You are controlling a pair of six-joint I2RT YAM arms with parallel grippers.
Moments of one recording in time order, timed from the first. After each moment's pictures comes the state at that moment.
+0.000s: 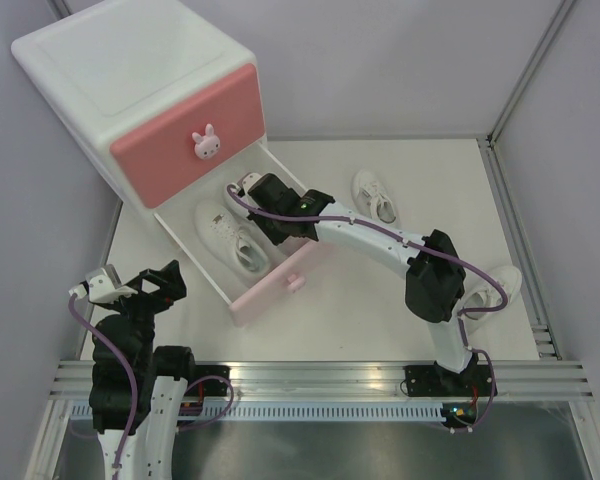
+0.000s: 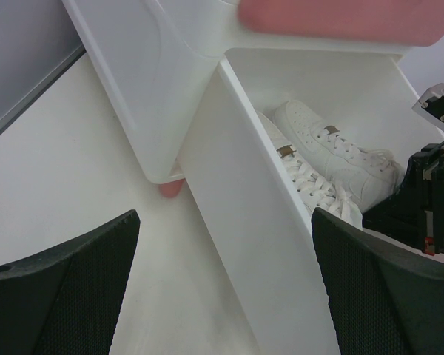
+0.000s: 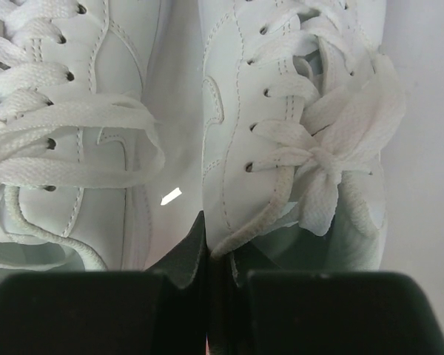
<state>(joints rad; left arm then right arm) -0.03 0.01 0.63 -0.68 -0.20 -0.41 0.94 2.03 1.85 -0.68 0.15 0.05</state>
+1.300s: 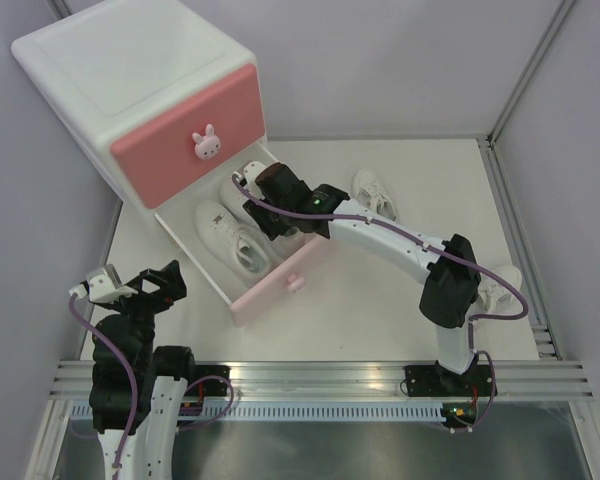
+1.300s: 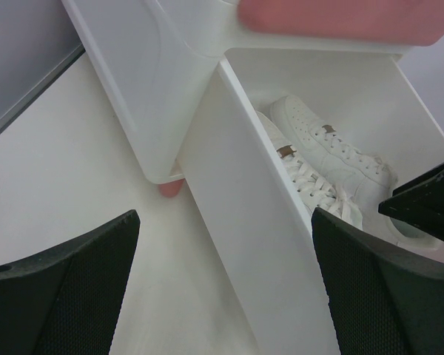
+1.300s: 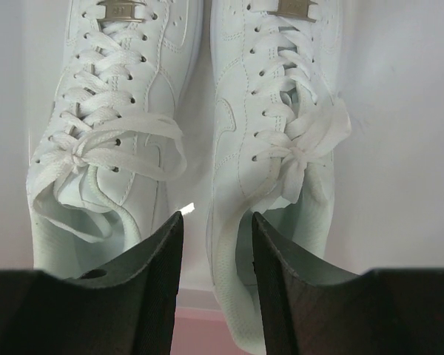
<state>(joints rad) -0.03 0.01 0.63 -0.68 -0.20 -0.41 0.93 1.94 1.83 -0.62 0.08 0.02</state>
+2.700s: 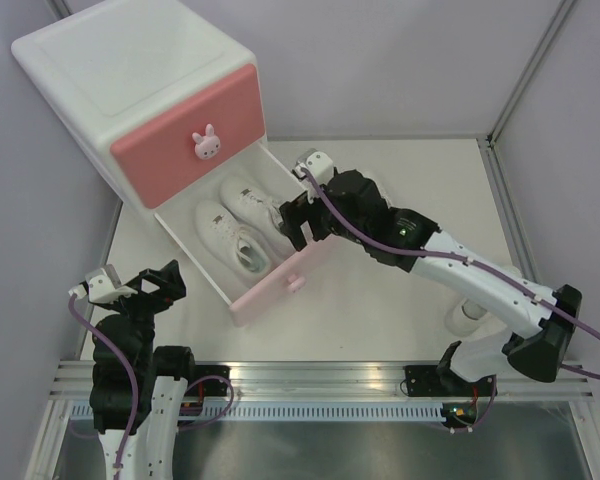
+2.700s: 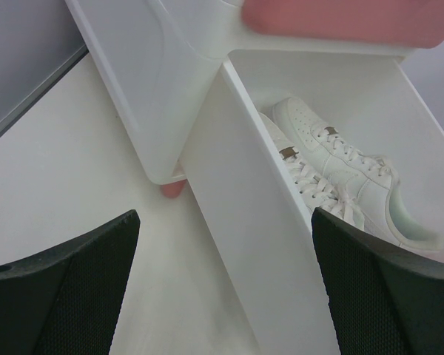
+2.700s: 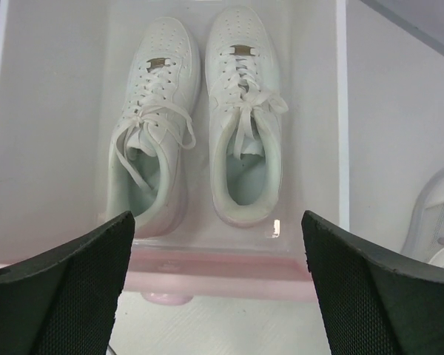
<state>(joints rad) -0.02 0.01 0.63 -0.68 -0.20 -0.41 0.93 1.43 1.46 -0.45 0.11 0.11</state>
